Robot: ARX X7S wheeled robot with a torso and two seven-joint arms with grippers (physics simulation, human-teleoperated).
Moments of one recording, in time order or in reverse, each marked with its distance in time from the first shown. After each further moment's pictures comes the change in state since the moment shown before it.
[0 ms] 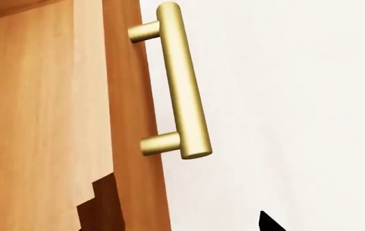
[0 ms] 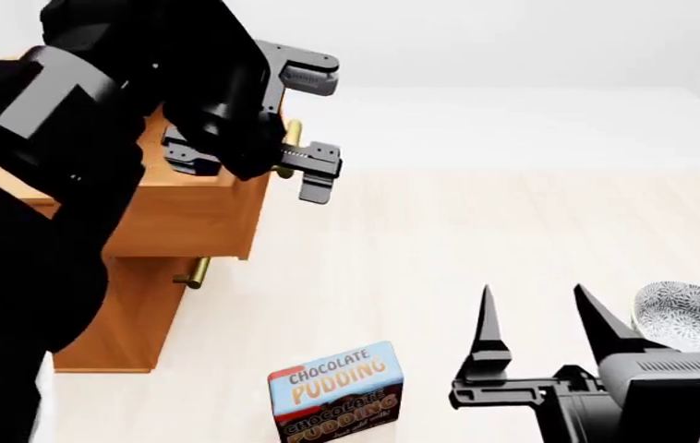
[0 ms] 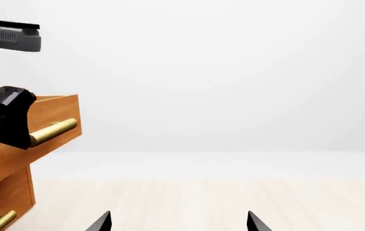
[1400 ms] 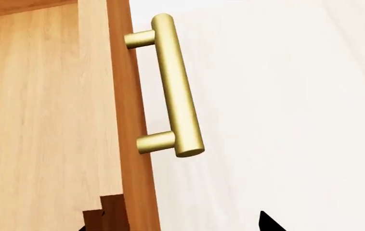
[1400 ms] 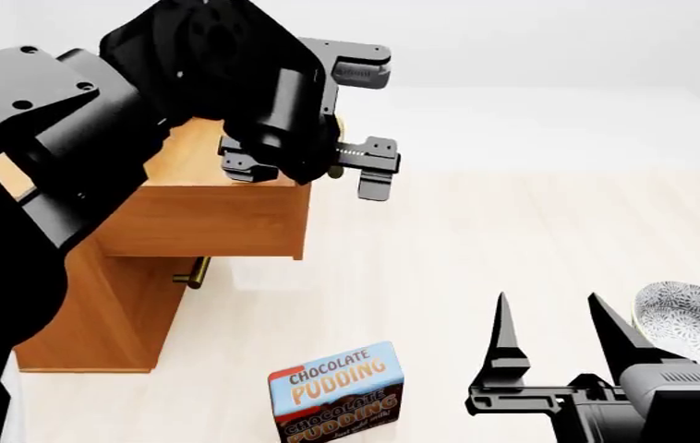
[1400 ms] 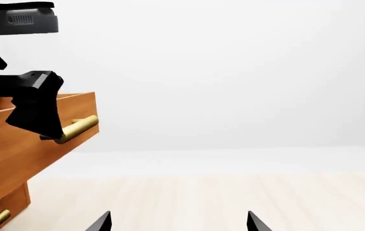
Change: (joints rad) left arm -0.033 -0.019 0.429 0.229 -0.687 0.326 -0.215; right arm -0.064 0.036 0.042 0.041 0.030 -0.100 -0.018
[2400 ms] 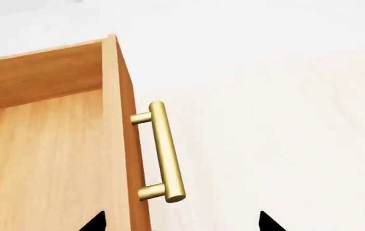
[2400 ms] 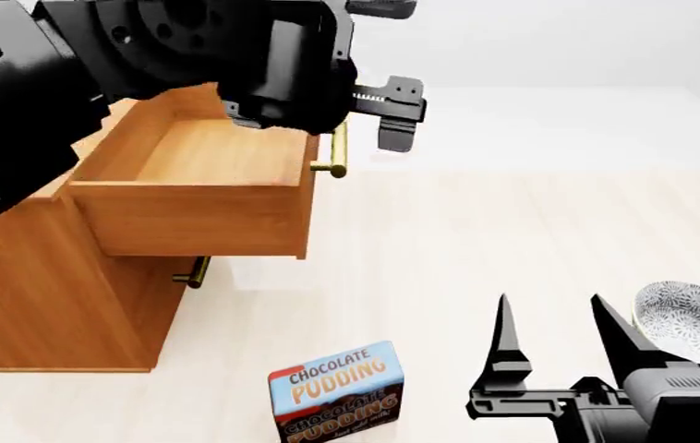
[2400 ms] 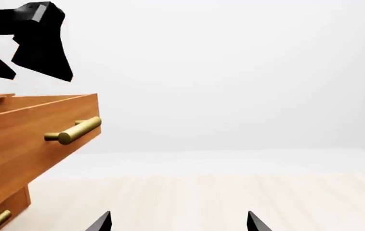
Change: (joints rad) left arm -0.138 -0.106 0.028 0.338 -0.040 0.265 -0.087; right arm -0.011 0.018 -0.008 -0.020 0.003 -0.006 0.022
